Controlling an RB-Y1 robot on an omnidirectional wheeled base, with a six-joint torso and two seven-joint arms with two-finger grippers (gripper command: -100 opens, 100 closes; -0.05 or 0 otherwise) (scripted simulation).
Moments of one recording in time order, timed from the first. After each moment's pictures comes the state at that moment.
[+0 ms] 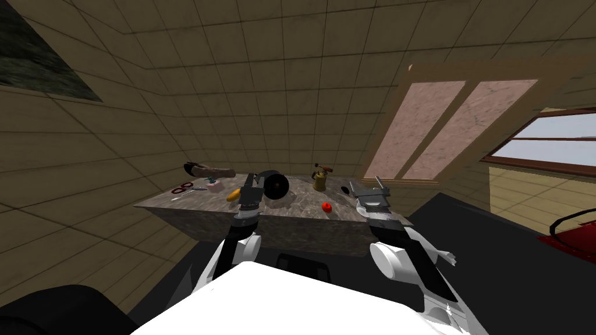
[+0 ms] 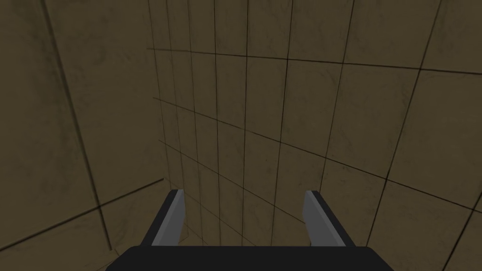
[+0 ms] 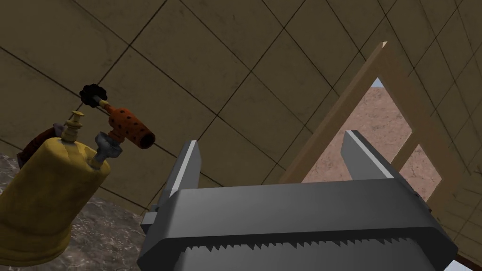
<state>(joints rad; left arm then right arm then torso) 0.53 -0.02 -0.05 -2.30 -0.07 -0.54 0.09 0.32 -0.26 -0.02 -2.21 -0.28 -0.20 -0.72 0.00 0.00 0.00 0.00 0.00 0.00</state>
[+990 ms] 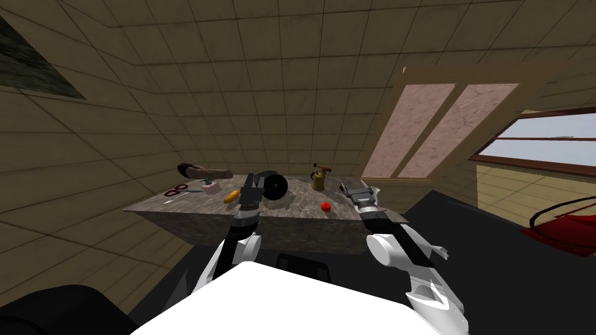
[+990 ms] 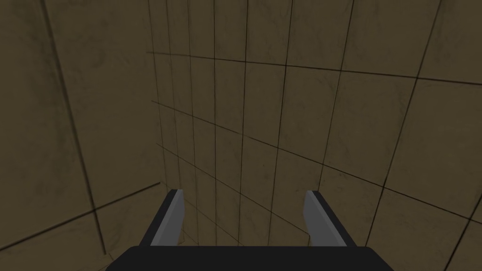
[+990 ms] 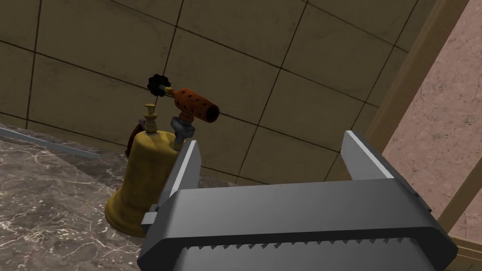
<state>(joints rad) 0.53 -0.02 -0.05 -2.30 -0.07 -0.54 0.09 0.22 -0.31 -0.01 -2.12 -0.44 0.00 -1.02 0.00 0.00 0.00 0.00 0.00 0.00</state>
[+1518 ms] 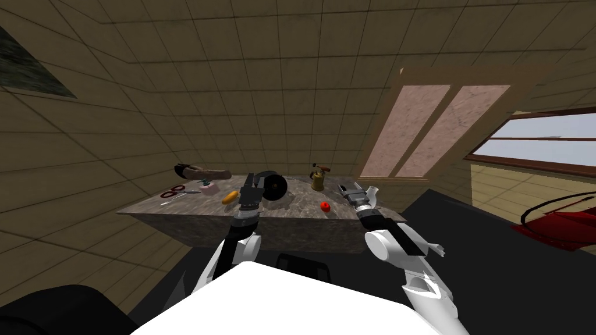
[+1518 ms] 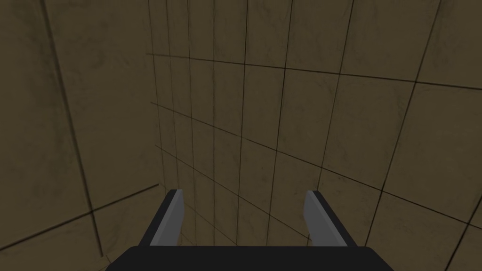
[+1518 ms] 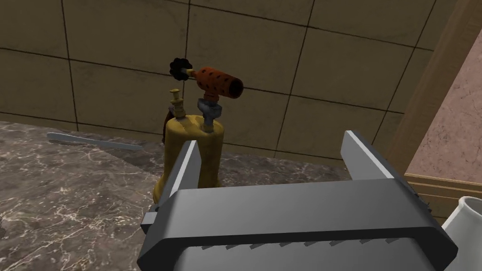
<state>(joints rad) 0.53 -0.02 -0.05 -2.30 -0.07 -0.54 0.09 0.18 -0.34 0.01 -2.07 -0.52 0.10 -1.16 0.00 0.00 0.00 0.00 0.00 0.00</state>
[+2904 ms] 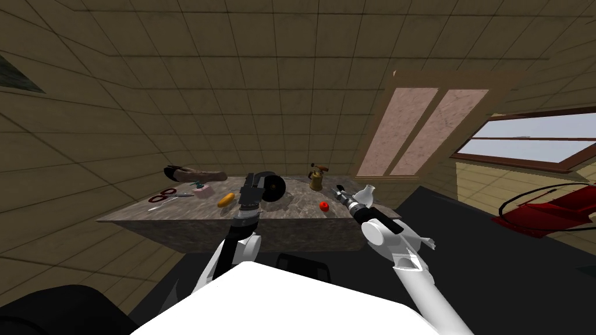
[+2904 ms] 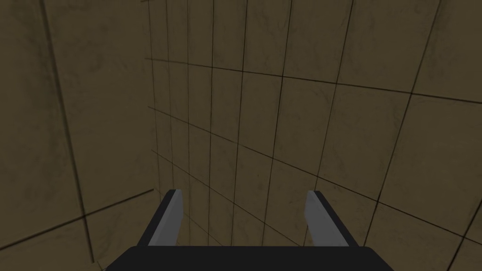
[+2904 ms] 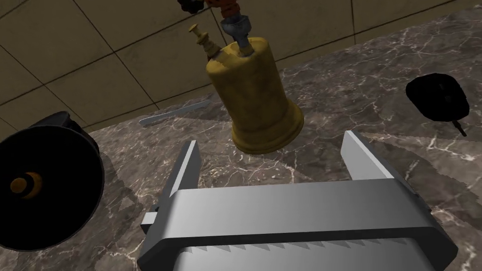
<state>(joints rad) 0.53 -0.02 -0.05 -2.30 -0.07 -0.54 0.09 0.06 -0.40 0.04 -1.93 -0.74 0.38 -1.57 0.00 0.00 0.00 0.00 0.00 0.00</state>
